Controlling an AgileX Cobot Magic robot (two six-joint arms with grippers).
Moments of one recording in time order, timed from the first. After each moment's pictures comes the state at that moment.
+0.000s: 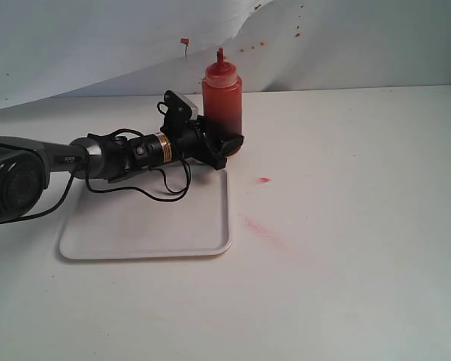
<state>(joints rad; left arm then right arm) -0.27 2.71 -1.85 1.00 -0.80 -0.70 0.00 0.01 0.00 -0.05 0.33 0.02</state>
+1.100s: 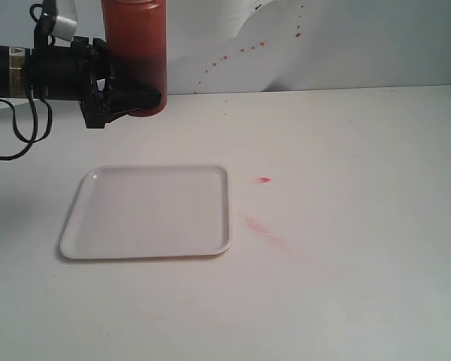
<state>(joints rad) 0.00 1.93 -1.31 1.65 -1.10 -1.03 0.00 0.01 0.00 -0.05 0.33 0.02</state>
